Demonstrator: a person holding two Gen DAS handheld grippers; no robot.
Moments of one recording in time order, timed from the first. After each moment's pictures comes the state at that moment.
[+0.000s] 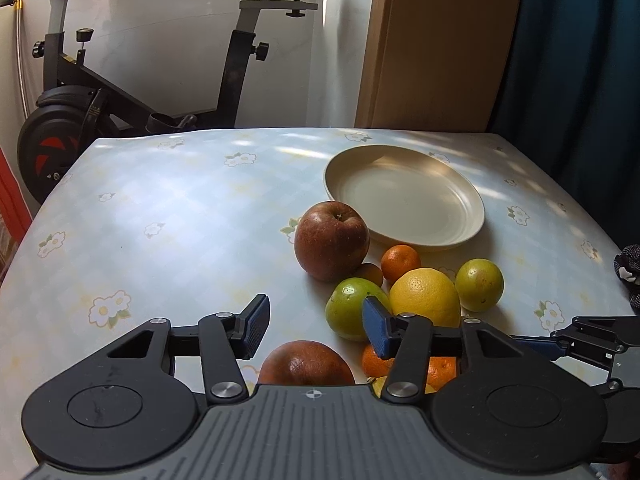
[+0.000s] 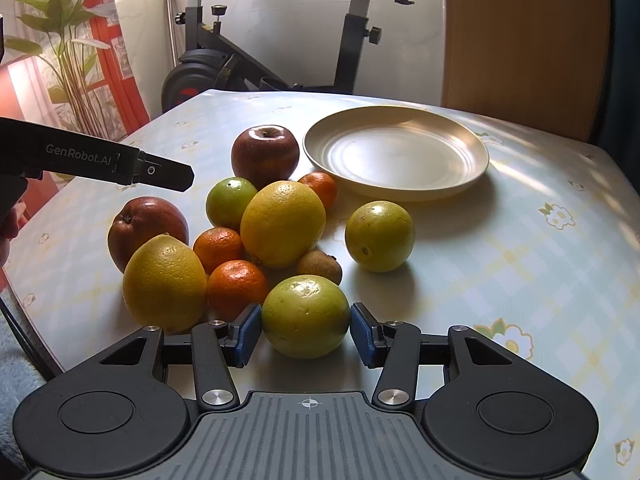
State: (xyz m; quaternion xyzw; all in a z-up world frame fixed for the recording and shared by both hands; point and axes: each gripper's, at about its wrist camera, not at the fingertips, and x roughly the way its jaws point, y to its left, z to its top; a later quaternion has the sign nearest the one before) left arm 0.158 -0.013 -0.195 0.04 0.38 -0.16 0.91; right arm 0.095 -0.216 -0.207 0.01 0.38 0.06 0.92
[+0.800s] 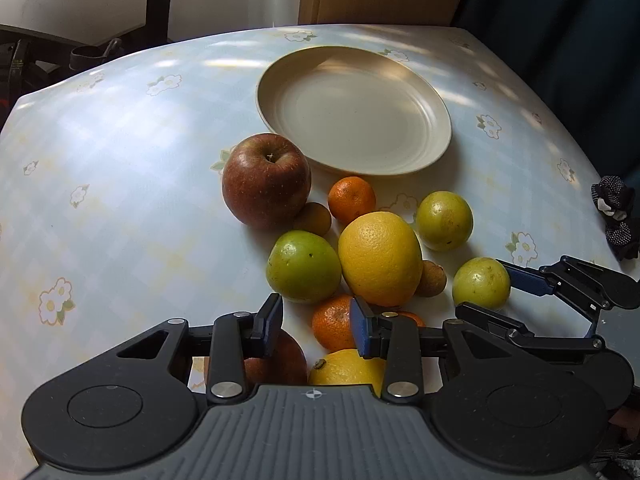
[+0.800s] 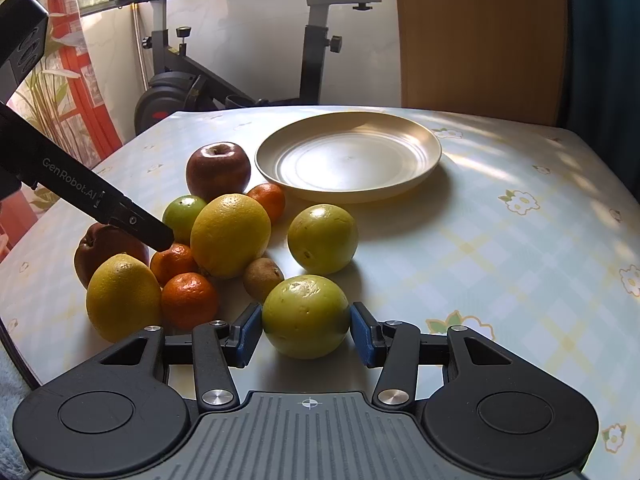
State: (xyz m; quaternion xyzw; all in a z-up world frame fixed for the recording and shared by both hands) left arm 0.206 -0.051 -0.203 0.09 0.53 -0.23 0.81; right arm 0.091 -0.245 -0.211 0.04 0.36 0.03 0.93
